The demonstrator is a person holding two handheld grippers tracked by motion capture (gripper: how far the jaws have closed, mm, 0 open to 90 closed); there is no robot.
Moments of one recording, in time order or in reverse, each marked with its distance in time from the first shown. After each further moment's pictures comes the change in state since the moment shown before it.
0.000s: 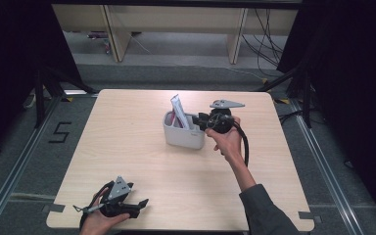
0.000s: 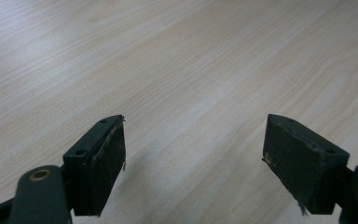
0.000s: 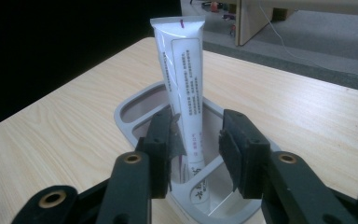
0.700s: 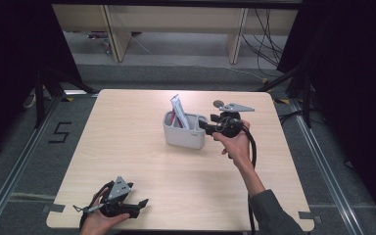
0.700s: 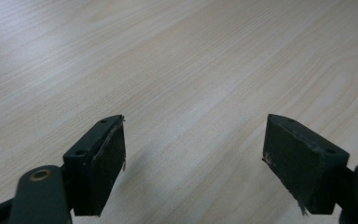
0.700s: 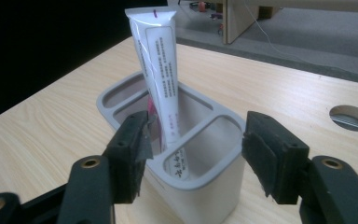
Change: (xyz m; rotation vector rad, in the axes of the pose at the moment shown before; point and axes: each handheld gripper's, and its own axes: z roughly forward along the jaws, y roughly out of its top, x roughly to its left) left arm 0.000 0.000 0.001 0.001 -0.009 -0.007; right arm -0.011 -0.013 -0.019 0.004 -0.034 0.050
